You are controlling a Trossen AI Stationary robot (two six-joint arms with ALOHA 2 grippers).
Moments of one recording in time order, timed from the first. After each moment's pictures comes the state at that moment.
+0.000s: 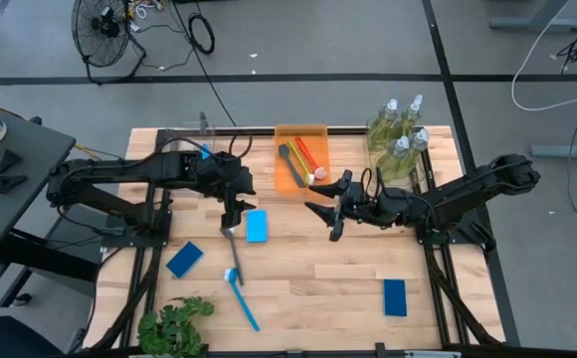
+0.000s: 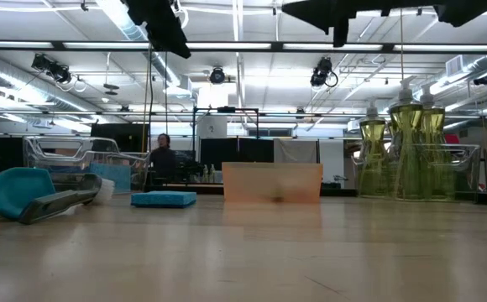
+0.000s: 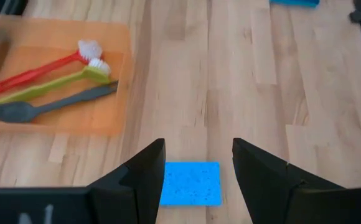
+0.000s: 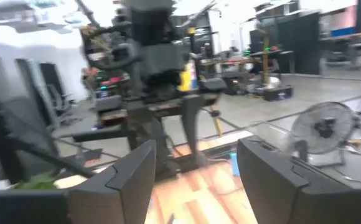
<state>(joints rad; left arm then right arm) 0.07 1.27 1.19 -0.73 0.02 -0.01 0.22 1.31 0.66 0.78 0.46 0.12</state>
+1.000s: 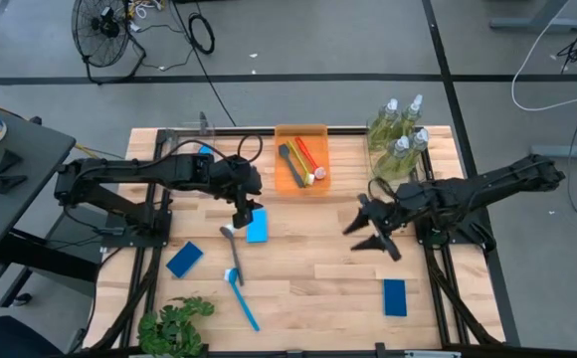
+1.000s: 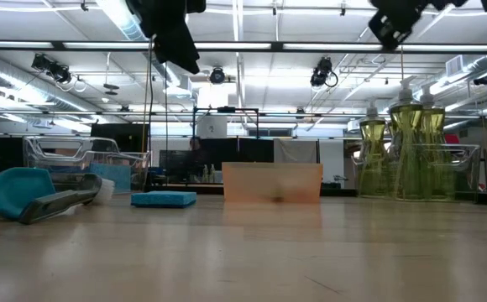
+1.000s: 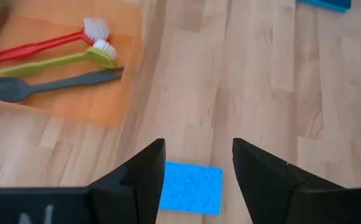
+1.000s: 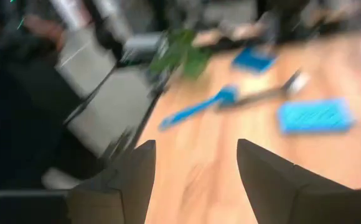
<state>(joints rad) 0.07 1.35 1.19 -0.69 -0.02 -0.12 0.23 0.90 0.66 -0.09 -0.18 0.27</state>
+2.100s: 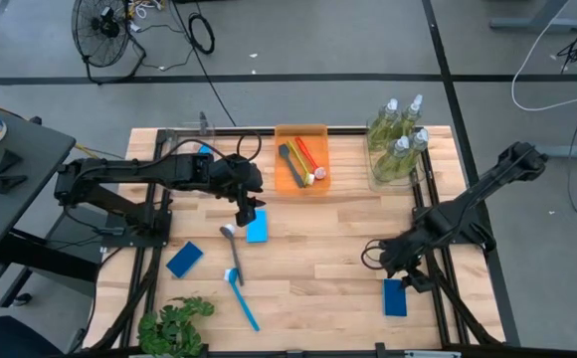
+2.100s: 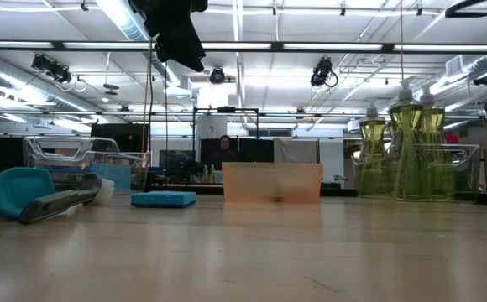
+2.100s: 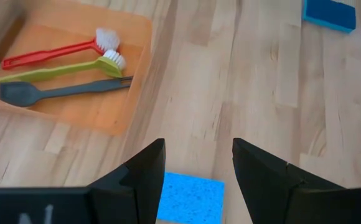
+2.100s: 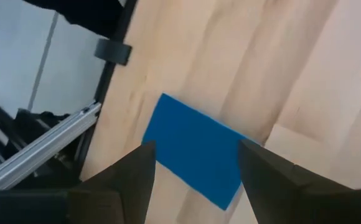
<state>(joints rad) 0.07 1.35 1.20 -0.65 -0.05 -0.16 0.57 1.02 0.53 -0.53 -0.40 0.36</state>
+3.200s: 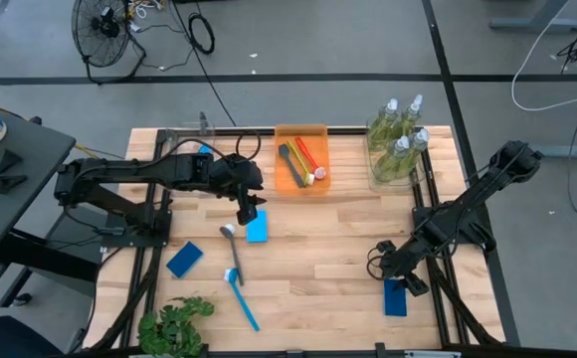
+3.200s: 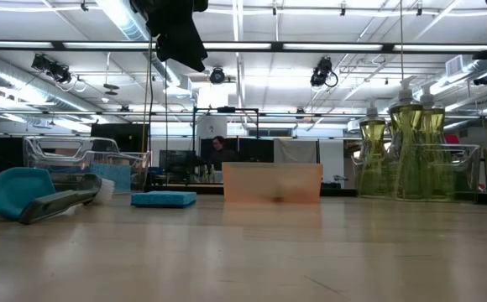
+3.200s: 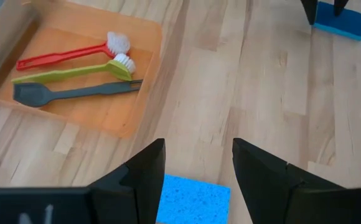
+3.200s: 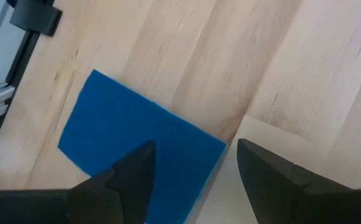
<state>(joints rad) 0.07 1.35 1.20 -0.64 -0.09 -0.17 0.69 1.11 0.31 -0.20 -0.19 0.37</state>
